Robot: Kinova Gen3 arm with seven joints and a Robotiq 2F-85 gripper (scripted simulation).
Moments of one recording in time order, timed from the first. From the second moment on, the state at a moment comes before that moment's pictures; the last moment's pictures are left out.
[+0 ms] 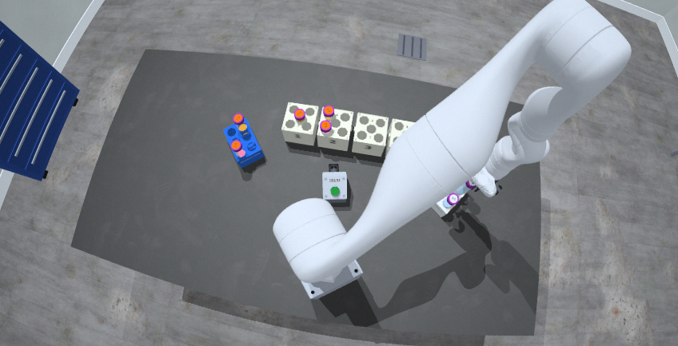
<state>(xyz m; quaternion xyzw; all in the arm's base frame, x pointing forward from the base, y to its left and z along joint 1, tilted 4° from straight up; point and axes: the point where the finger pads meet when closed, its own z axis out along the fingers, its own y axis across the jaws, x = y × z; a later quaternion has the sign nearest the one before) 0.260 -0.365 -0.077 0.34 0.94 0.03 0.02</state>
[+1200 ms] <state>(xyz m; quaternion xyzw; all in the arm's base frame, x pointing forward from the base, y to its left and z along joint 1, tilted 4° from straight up) 0.258 -0.367 -0.034 0.34 0.94 0.03 0.02</state>
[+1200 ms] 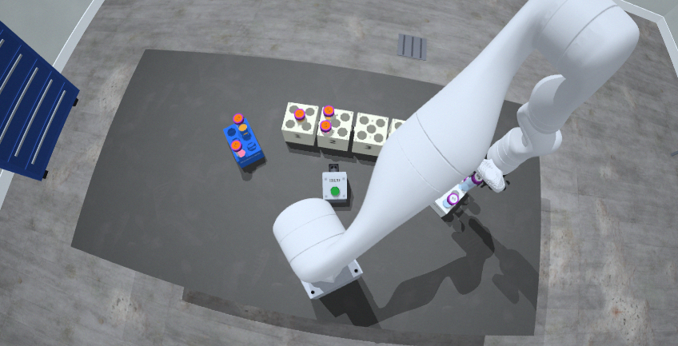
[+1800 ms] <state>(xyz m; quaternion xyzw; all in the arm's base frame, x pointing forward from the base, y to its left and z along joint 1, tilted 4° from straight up) 0.278 -0.330 -0.028 0.22 0.97 0.03 0.03</state>
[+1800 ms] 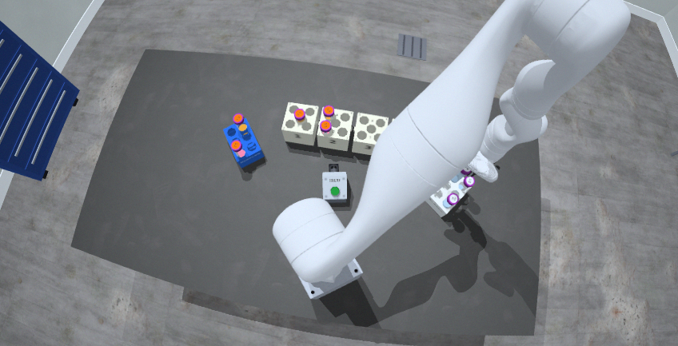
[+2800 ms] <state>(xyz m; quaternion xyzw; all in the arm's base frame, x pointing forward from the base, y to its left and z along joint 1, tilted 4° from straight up) 0.320 -0.256 -0.022 0.01 1.00 0.02 0.03</state>
